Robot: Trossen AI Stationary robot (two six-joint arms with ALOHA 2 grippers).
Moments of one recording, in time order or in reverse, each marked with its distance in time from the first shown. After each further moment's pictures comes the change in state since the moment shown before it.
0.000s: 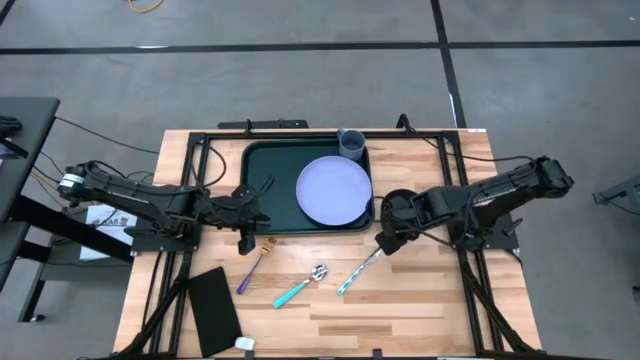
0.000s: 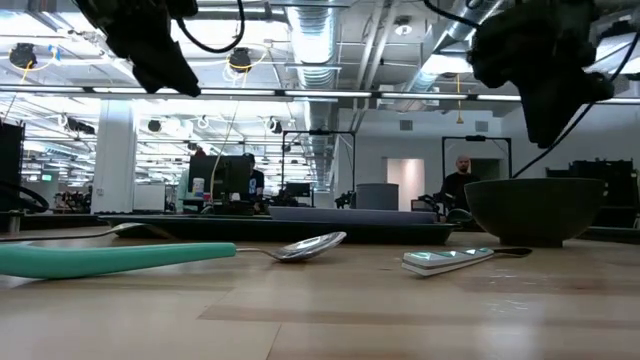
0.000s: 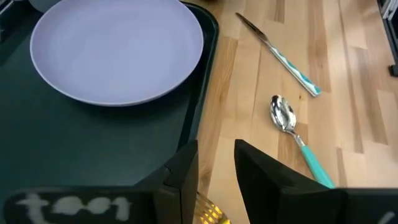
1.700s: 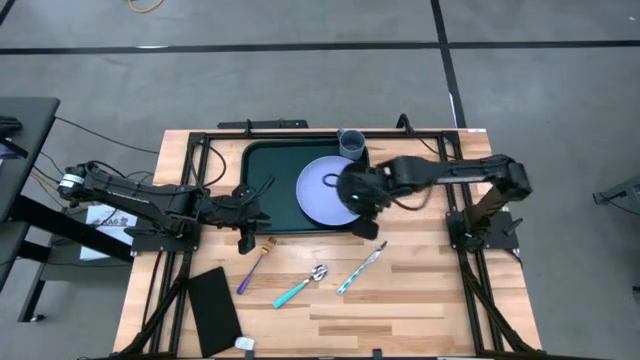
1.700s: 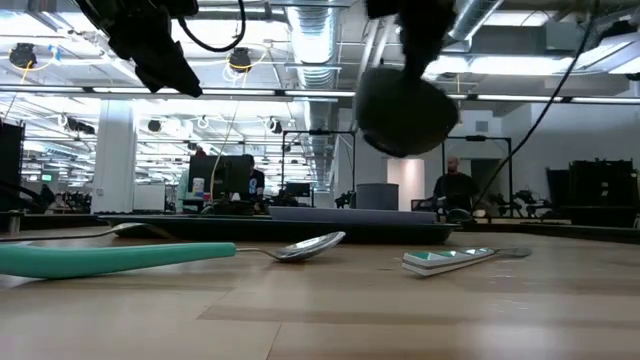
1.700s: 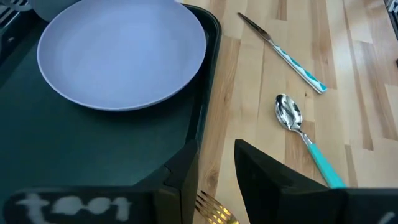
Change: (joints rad) left arm 0.006 0.000 0.000 0.001 -0.010 0.044; right arm -0.176 0.379 0.655 -0.196 0.056 -0.965
